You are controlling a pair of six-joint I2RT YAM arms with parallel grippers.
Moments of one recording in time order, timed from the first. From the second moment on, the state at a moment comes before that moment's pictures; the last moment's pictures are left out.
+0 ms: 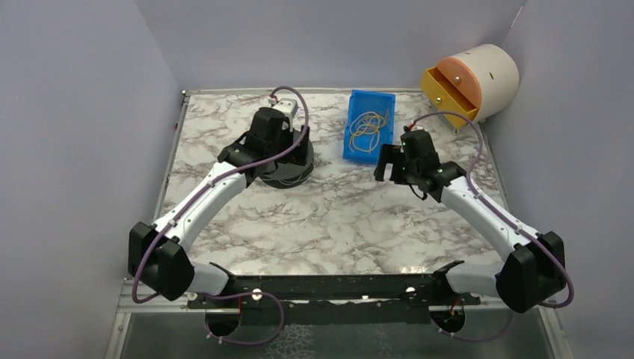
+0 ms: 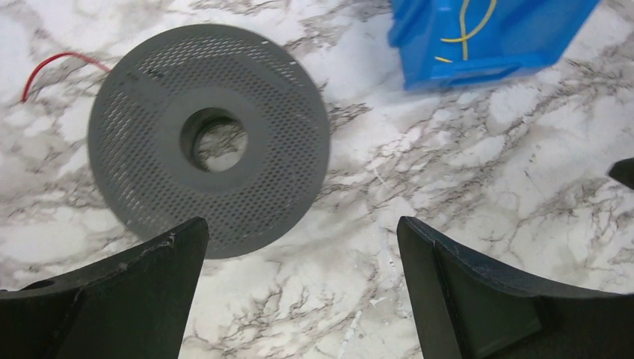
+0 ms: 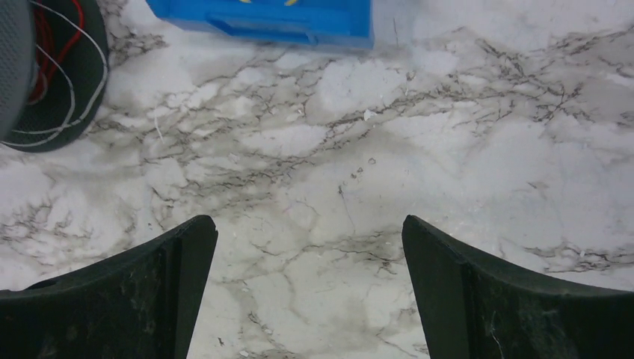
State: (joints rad) left arm -0.56 1.39 1.22 -0.45 -0.08 -0.21; right arm 0.45 1.26 0.92 -0.47 0.14 0.44
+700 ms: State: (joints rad) left arm -0.45 1.06 0.99 -0.43 -0.09 -0.27; right arm 0.44 0.97 1.15 -0.58 0.11 0.46
